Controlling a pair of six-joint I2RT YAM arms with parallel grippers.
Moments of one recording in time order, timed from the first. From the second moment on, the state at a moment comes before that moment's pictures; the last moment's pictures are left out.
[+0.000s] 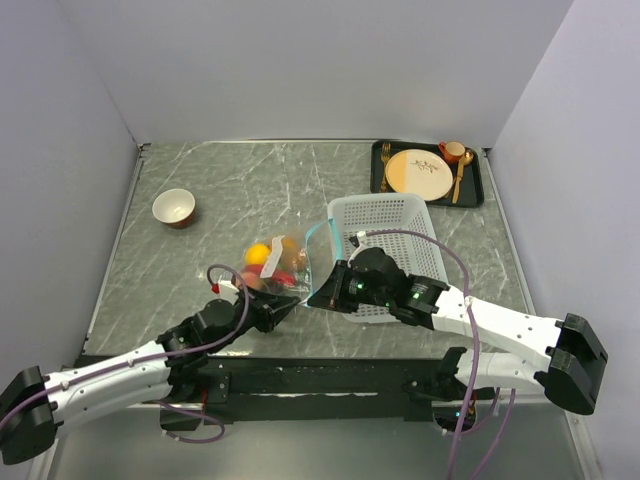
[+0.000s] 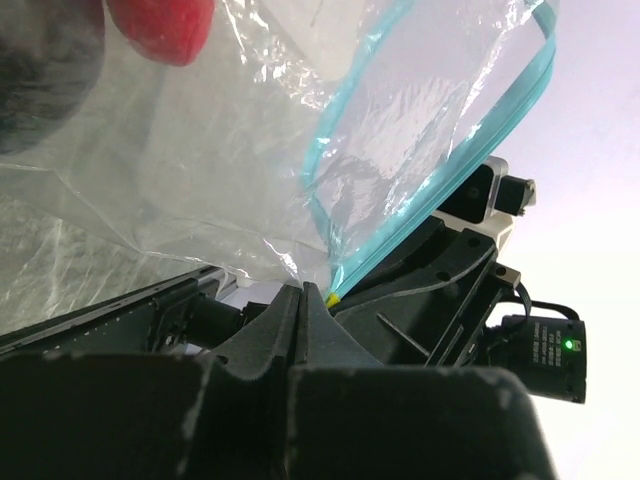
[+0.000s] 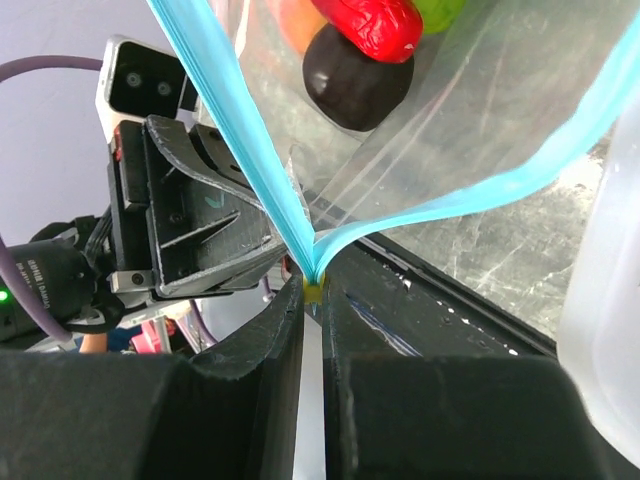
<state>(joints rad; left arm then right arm) -1.00 0.63 0.15 0.25 -0.20 -1.83 0.96 1.10 0.72 -0.19 -0.11 1.16</state>
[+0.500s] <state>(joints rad) -1.00 0.61 0.12 0.25 -0.18 -1.82 0.95 1.14 0.75 -0.21 -0.14 1.13</state>
